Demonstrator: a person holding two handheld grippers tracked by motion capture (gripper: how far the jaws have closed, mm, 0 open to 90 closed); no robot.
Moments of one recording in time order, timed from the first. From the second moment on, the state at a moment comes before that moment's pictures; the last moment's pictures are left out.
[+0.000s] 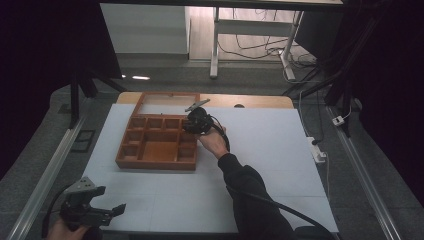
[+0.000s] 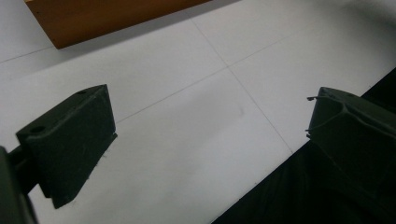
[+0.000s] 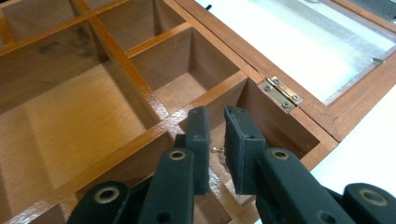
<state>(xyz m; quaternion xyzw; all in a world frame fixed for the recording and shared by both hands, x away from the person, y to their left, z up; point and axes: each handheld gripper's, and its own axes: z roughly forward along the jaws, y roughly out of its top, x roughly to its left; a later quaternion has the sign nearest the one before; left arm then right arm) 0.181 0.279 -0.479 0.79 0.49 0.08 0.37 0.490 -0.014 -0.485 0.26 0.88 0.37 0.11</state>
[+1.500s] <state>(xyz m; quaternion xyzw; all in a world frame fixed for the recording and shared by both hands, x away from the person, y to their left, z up) 0.181 0.279 -0.479 0.79 0.49 0.08 0.37 0.419 -0.042 -0.447 0.22 0.89 0.40 0.05</state>
